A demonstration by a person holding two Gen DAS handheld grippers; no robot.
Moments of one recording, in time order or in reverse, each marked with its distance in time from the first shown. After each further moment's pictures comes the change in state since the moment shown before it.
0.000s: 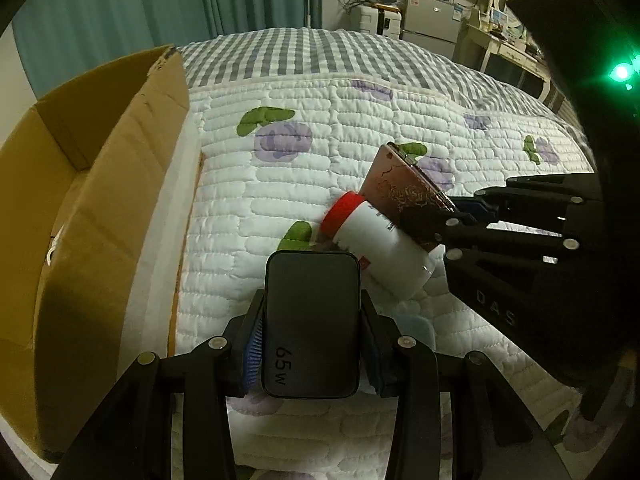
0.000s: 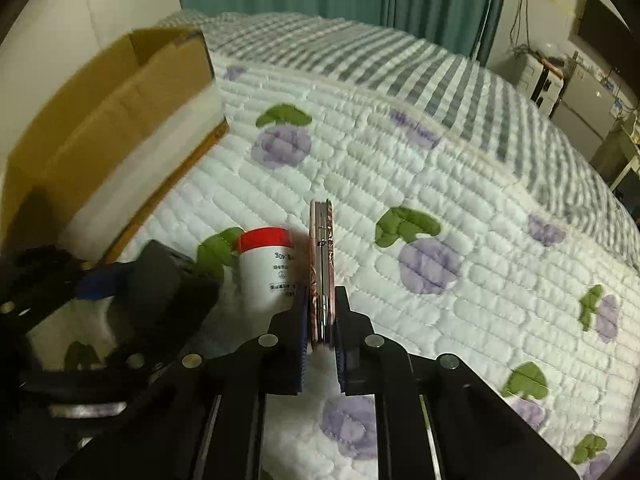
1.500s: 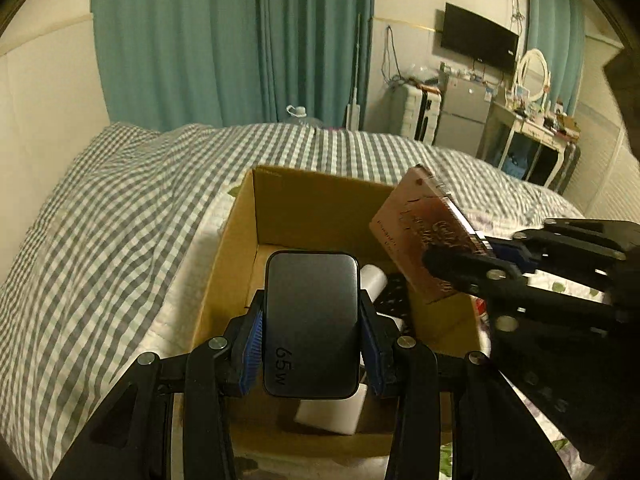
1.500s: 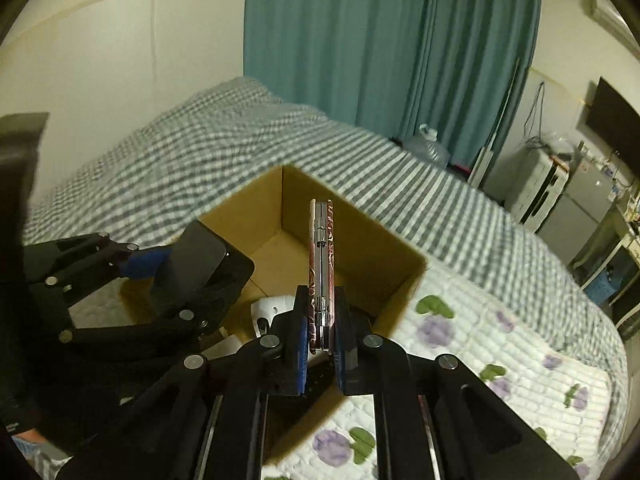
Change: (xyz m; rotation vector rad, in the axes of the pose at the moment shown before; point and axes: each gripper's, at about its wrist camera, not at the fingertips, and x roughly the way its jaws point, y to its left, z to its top) left arm -0.100 0.188 0.021 -0.080 -0.245 0.041; right arm -0.075 0.189 0.112 -0.105 -0.235 -0.027
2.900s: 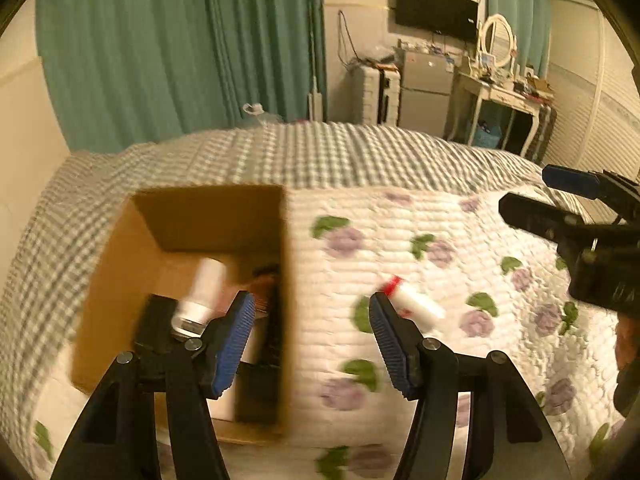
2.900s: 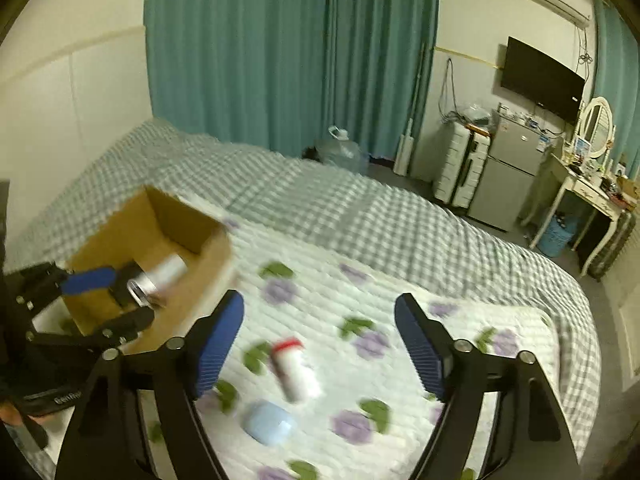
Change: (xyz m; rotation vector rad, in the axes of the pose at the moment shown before) left arm -0.012 -0.145 -0.004 0.114 0.044 -0.033; right arm -0.095 -0.158 -0.079 0.200 -0.072 -0.187
